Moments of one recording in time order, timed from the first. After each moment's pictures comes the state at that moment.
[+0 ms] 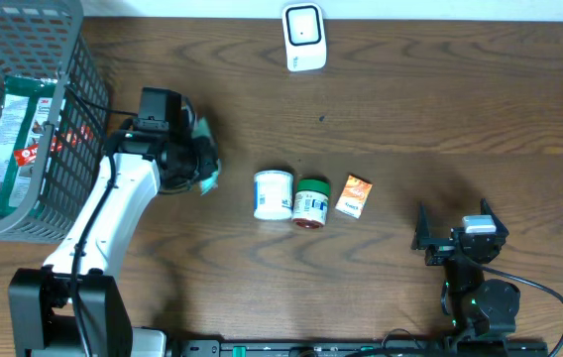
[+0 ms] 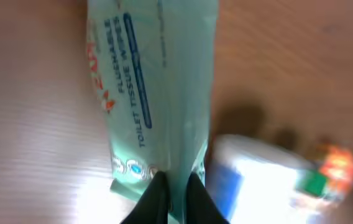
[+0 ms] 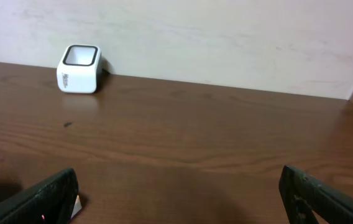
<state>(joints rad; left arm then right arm) -0.10 1.58 1.11 -0.73 0.33 -0.43 0.02 0.02 0.01 -0.07 0.00 -0.08</state>
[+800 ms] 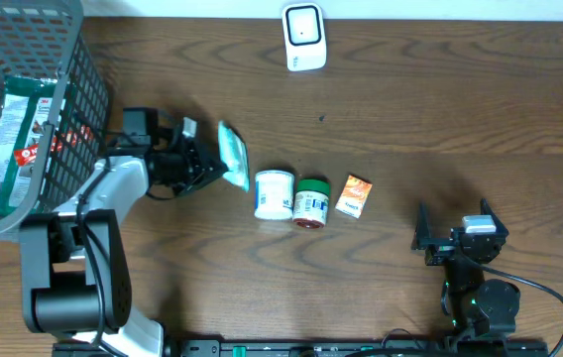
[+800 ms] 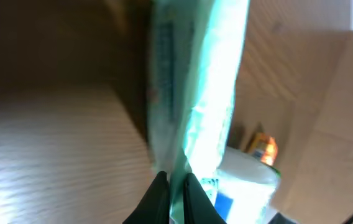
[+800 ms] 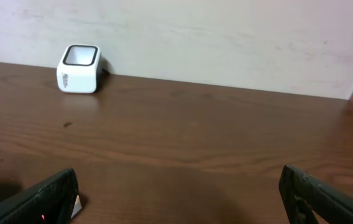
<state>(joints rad) 0.06 1.76 0.96 -0.44 0.76 -0.44 0.02 0.02 0.01 -0.07 0.00 -0.08</state>
